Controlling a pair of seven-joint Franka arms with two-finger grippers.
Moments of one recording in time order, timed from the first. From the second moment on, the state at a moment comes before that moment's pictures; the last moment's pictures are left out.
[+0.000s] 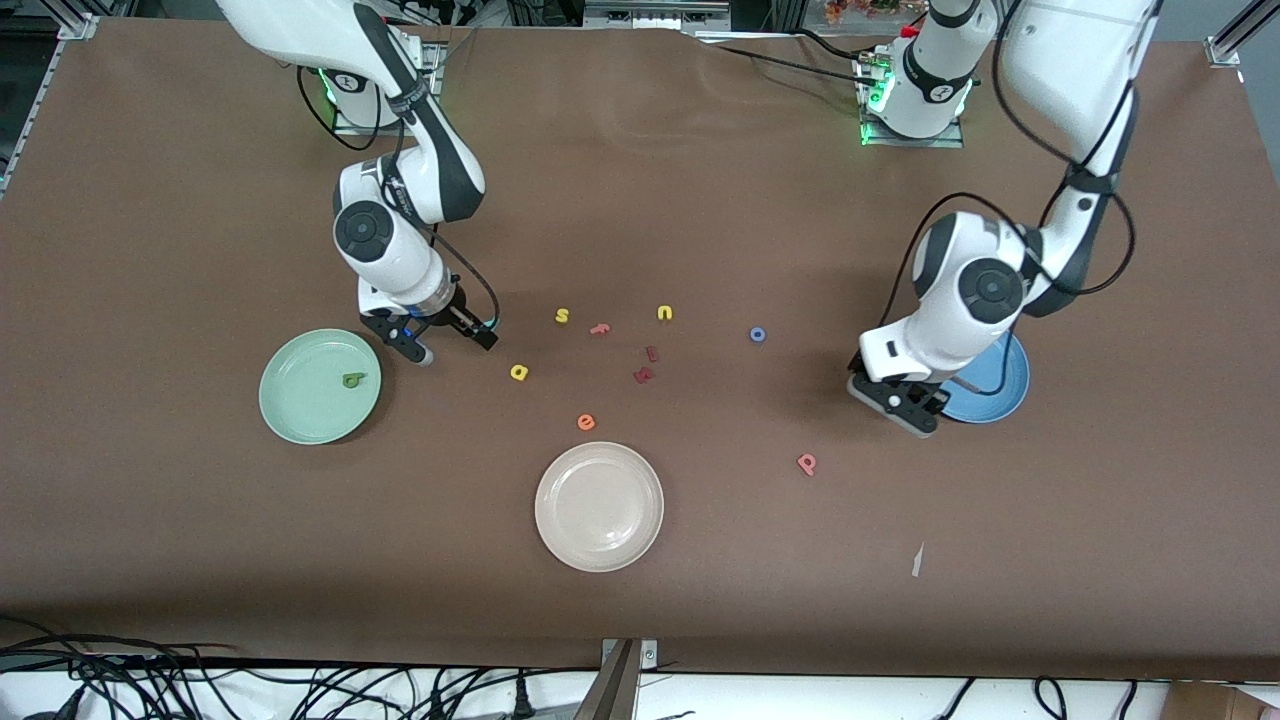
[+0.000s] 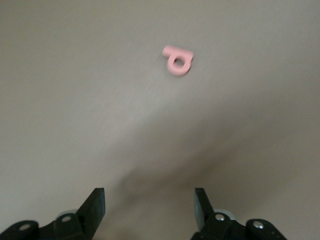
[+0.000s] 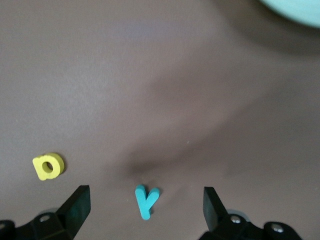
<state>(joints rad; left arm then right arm) -0.24 0.49 -0.02 -1.96 -0.01 2.53 0.35 0.54 0.37 -0.08 -2.23 0.19 2.62 0.94</state>
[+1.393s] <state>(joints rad) -0.34 0.77 0.00 -1.66 -0.07 2.61 0.28 0.59 0.42 -0.08 -2.27 0.19 2.75 0.98</state>
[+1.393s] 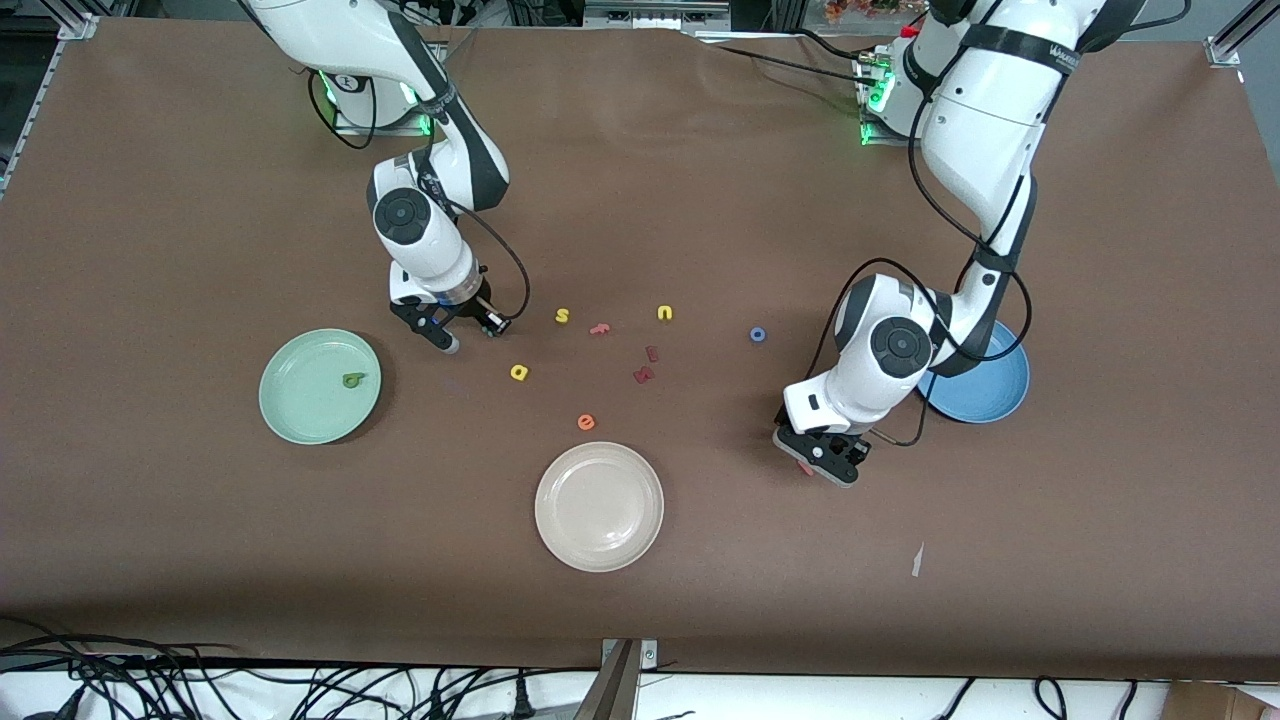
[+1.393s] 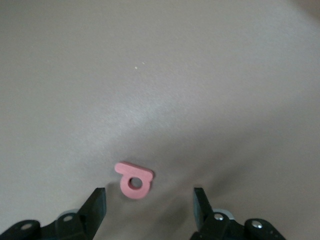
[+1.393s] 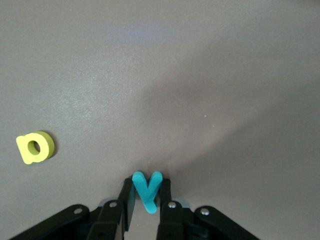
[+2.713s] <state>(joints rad) -0.34 0.78 0.02 -1.62 -0.07 2.62 0.28 0.51 0.38 -0.54 -2.19 0.15 2.45 0.08</state>
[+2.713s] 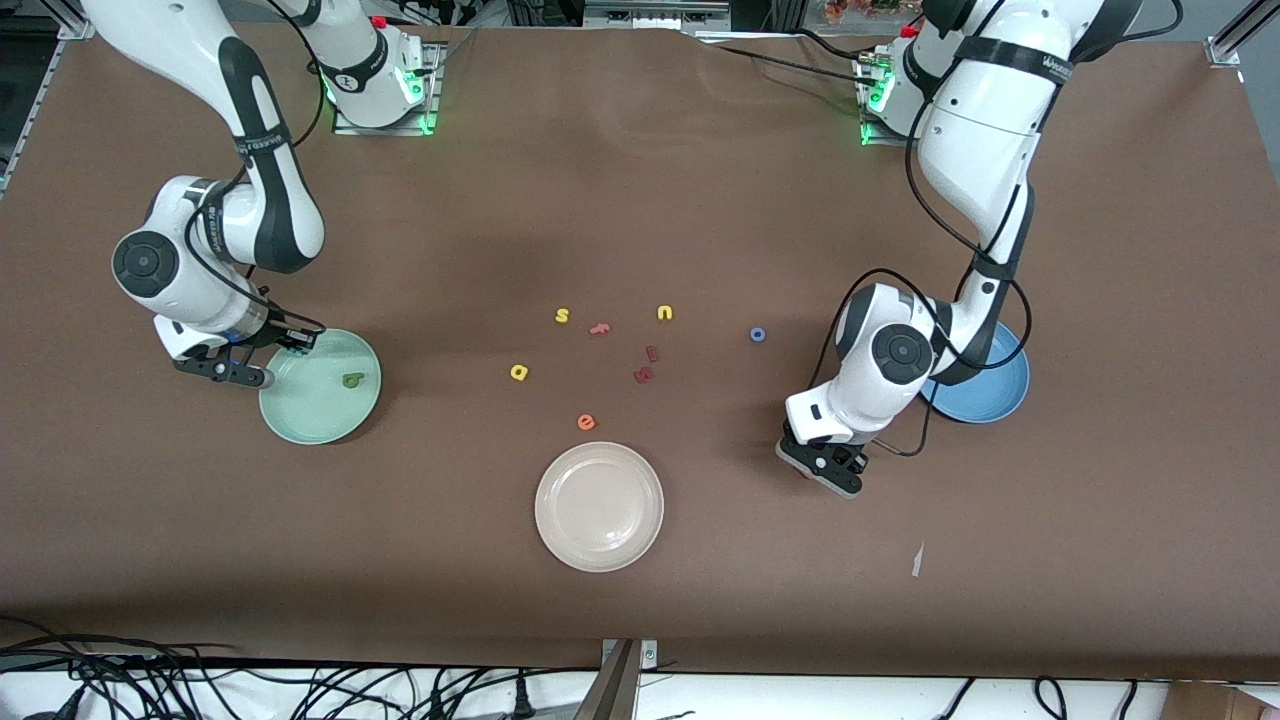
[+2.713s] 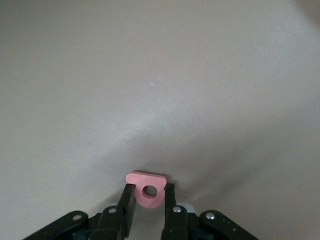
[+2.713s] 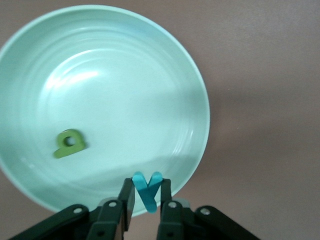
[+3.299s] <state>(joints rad) -0.17 0.44 0.03 -1.83 -0.07 2.27 0.37 0.55 0.38 -0.52 -2.01 0.15 2.23 0.22</state>
